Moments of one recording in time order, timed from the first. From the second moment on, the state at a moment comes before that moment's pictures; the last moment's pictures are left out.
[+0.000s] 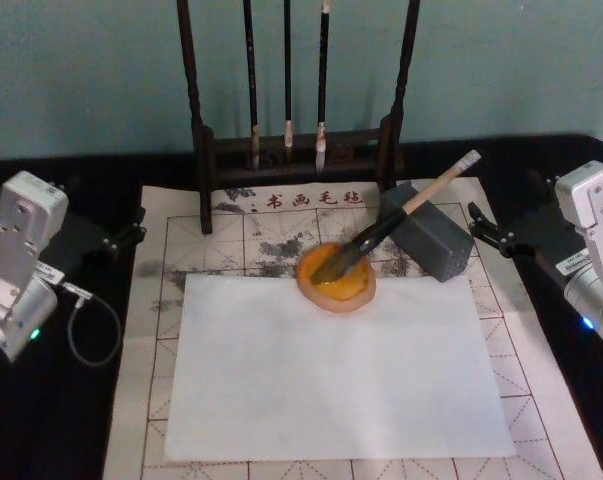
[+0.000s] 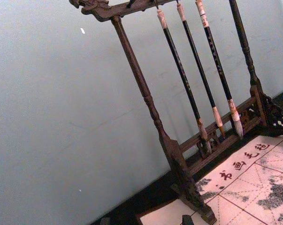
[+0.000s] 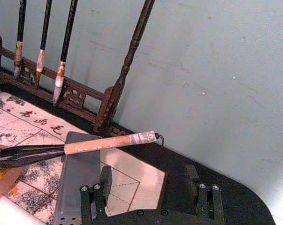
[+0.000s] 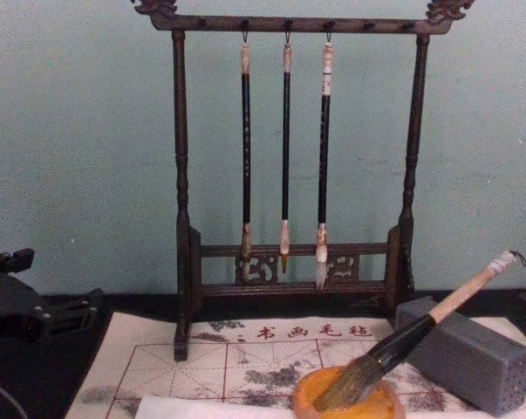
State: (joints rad) left arm -0.20 0.60 0.45 -1.41 -0.25 -0.12 0.03; right arm 0.20 0.60 -0.45 -1.41 0.25 -0.12 -0.03
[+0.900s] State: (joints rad) left arm -0.20 0.60 0.45 -1.41 -0.25 -0.12 0.03; right arm 0.20 0.60 -0.45 -1.41 0.25 -0.12 -0.03
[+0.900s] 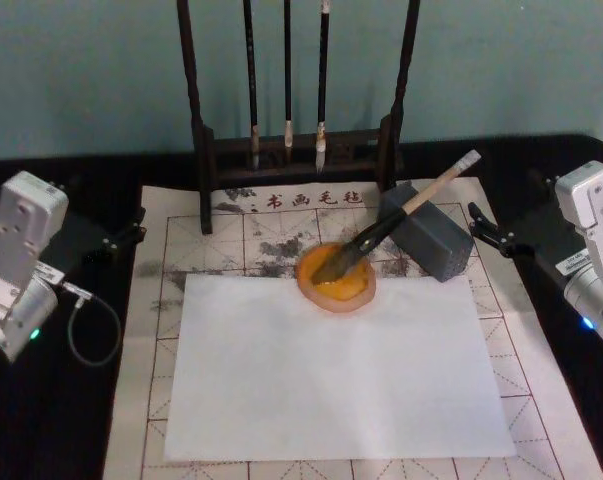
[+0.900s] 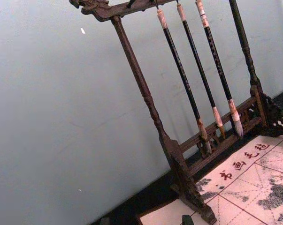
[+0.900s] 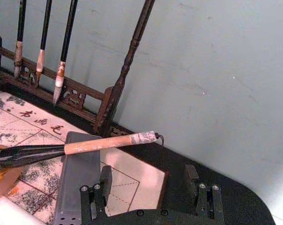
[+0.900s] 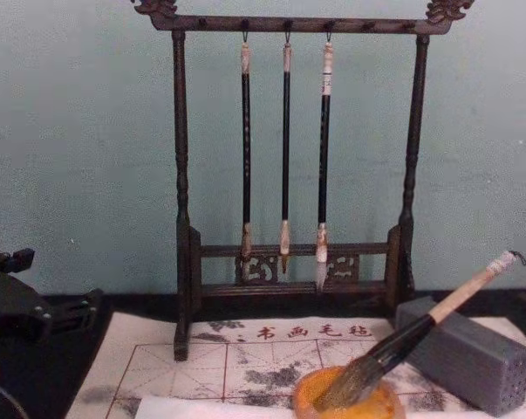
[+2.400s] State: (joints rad) left arm -0.20 0.60 0.45 -1.41 -0.25 -0.12 0.03; right arm 0.20 0.60 -0.45 -1.41 0.25 -0.12 -0.02
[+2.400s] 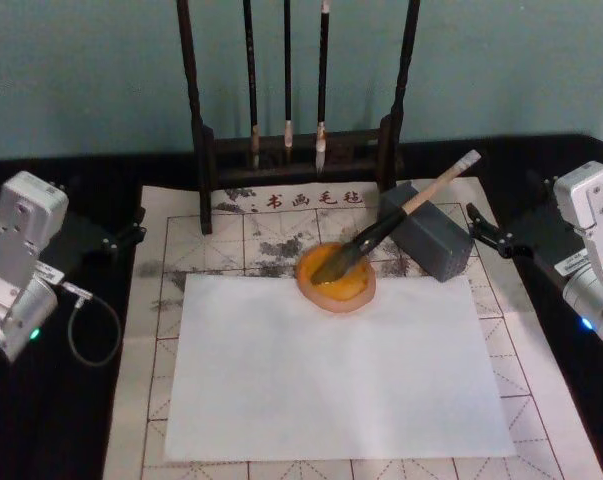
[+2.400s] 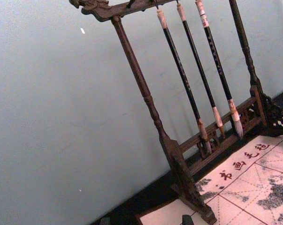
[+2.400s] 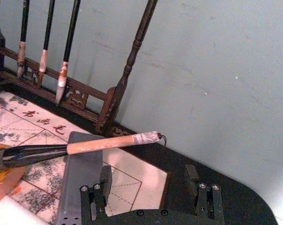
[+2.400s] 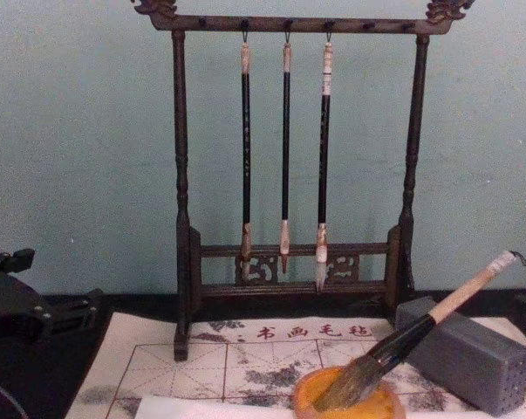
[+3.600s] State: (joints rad) left arm -0.20 0.60 0.45 -1.41 -0.25 -0.12 0.03; right arm 0.17 0.42 -0.18 -1.45 0.88 0.33 0.21
